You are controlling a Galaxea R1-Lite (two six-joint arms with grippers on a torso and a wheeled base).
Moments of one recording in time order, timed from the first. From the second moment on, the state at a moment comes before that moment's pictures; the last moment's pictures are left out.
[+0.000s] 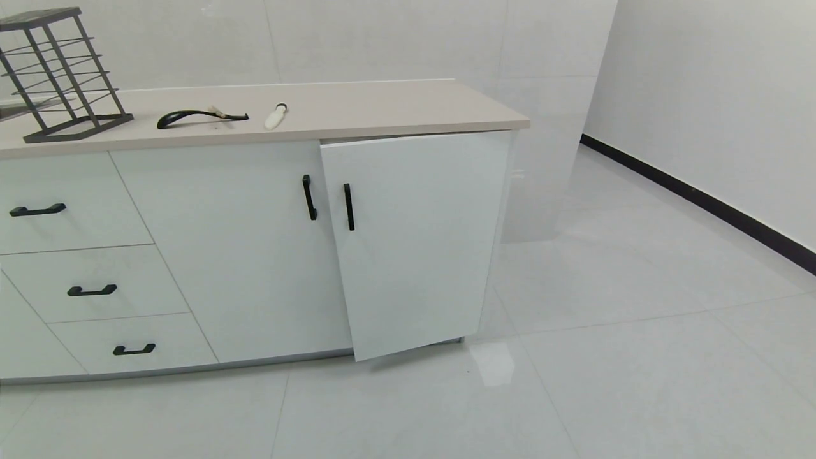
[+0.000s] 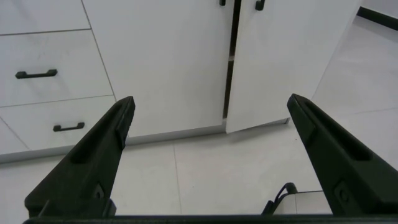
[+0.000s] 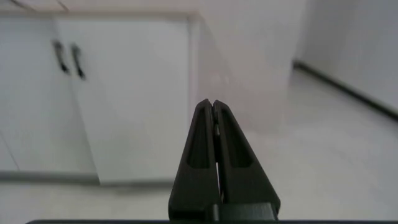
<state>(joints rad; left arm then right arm) 0.00 0.00 0.00 0.00 -0.06 0.01 -0.01 0.09 -0.01 -0.19 0.11 0.01</state>
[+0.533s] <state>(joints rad) 0.00 0.00 0.00 0.00 -0.04 0.02 0.00 0.00 0.00 0.00 0.03 0.00</state>
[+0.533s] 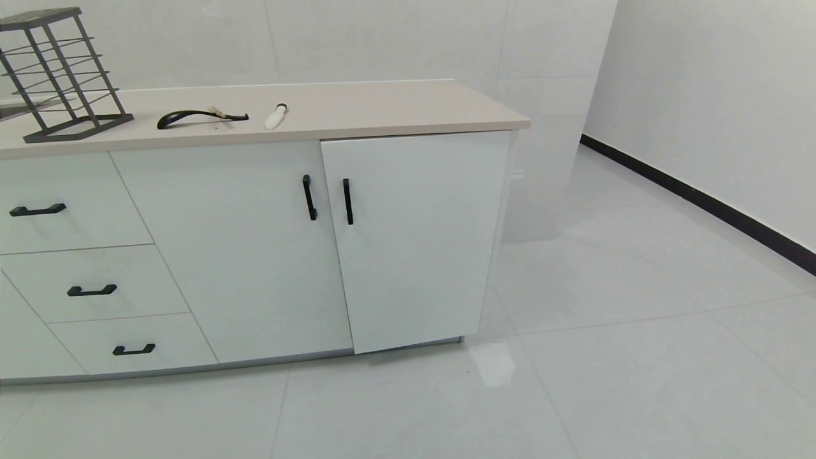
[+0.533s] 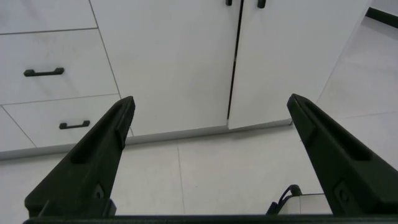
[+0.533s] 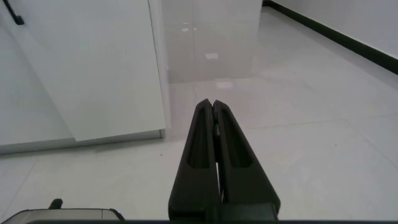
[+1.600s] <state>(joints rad) 0.00 0.00 0.00 0.00 -0.05 0.01 0.00 0.00 0.00 0.00 0.01 0.00</state>
